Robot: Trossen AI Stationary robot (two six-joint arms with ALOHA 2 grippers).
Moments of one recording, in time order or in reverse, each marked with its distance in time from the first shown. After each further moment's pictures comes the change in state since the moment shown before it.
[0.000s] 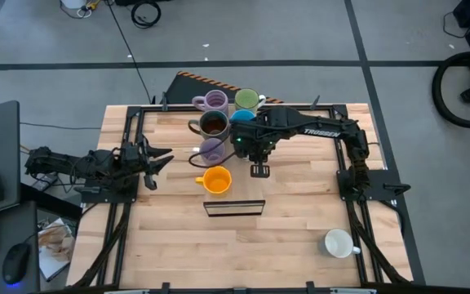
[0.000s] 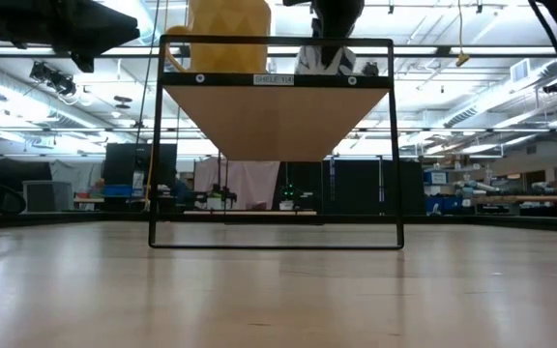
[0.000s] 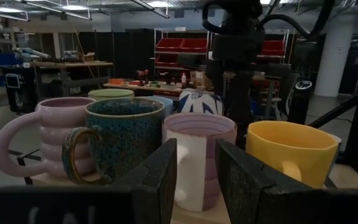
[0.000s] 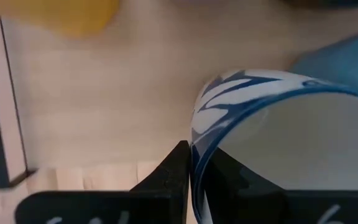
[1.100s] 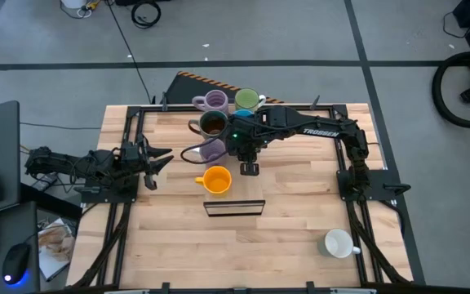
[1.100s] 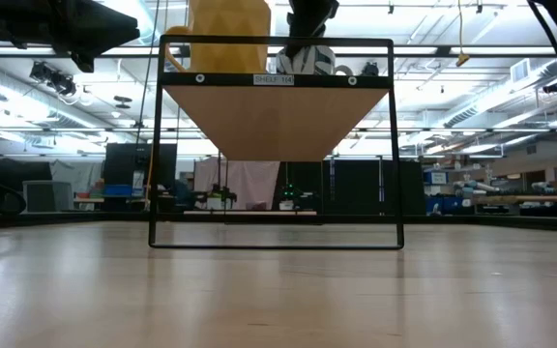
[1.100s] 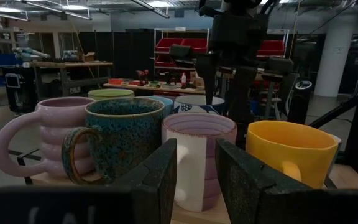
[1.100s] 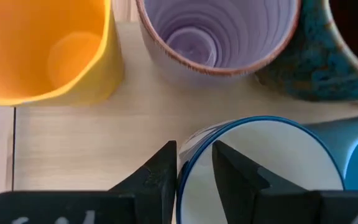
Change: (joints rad) left arm 0.000 0.000 0.000 0.000 0.000 -0.001; right arm 0.000 0.003 -0.003 0.207 -0.001 -0.074
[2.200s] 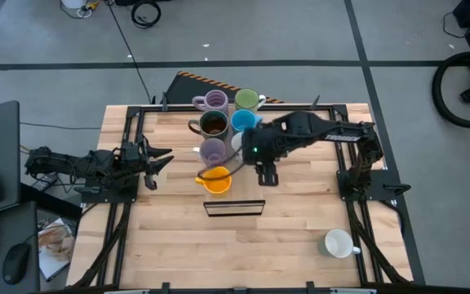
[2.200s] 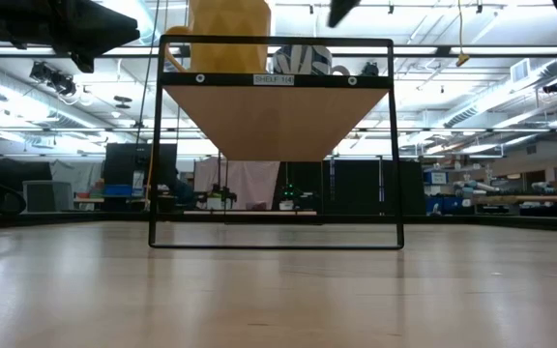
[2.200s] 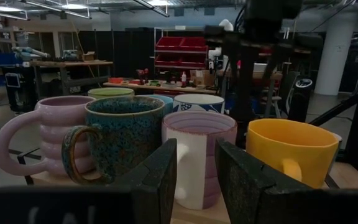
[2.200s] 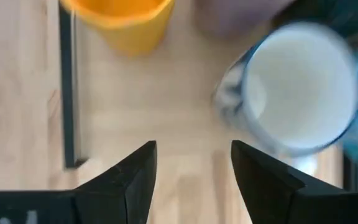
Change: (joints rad) left arm 0.000 0.000 0.000 -0.007 0.000 0.001; right arm 0.125 -0.112 -0.001 -0.171 0.059 0.138
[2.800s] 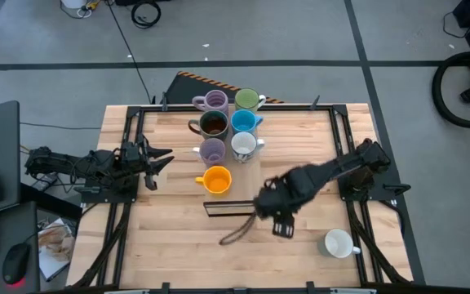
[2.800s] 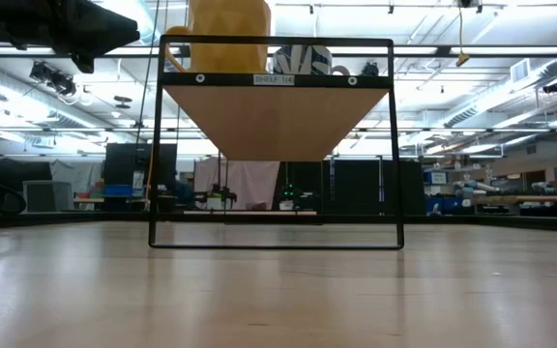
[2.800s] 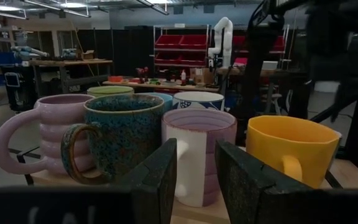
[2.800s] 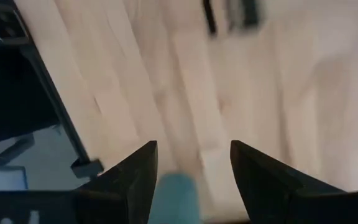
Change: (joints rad) left arm 0.000 0.000 0.000 -0.010 0.002 0.001; right arm 0.325 0.001 -0.235 -0.072 -0.189 0.633
